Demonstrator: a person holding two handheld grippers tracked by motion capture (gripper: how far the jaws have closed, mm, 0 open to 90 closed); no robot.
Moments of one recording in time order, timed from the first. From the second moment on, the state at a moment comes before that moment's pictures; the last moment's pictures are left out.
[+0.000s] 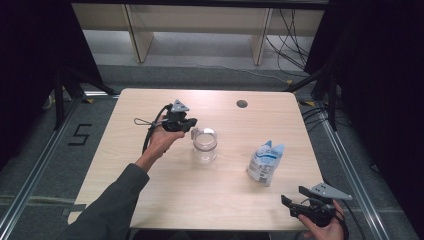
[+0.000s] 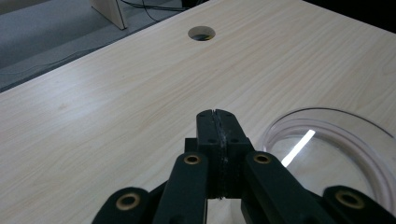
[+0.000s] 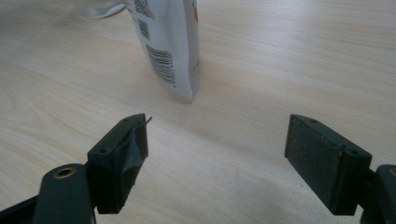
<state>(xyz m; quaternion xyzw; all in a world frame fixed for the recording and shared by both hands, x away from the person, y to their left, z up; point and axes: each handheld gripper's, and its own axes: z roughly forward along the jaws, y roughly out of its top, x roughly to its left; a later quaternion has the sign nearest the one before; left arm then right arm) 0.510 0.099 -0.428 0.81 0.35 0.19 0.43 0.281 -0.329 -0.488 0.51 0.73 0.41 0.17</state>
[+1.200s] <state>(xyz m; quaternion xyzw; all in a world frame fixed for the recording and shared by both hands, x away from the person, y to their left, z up) 0.504 0.101 -0.424 0.83 0.36 0.17 0.40 0.283 -0.328 -0.490 0.51 0.74 0.41 0.17</state>
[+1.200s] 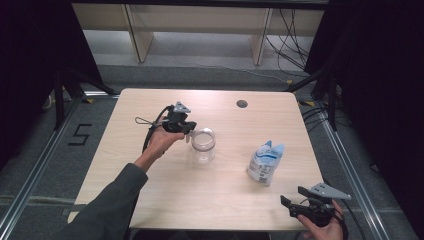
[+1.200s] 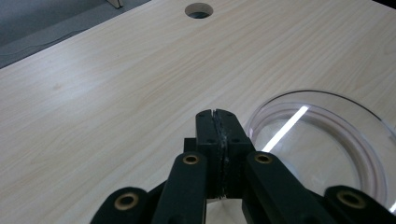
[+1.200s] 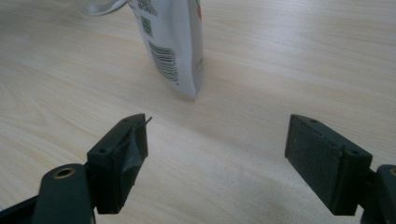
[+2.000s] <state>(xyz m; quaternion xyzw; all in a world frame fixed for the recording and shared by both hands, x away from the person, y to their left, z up) 0.479 0.114 -0.422 0.82 0.37 0.16 0.41 0.283 -0.328 -0.490 0.51 0.74 0.41 0.16</state>
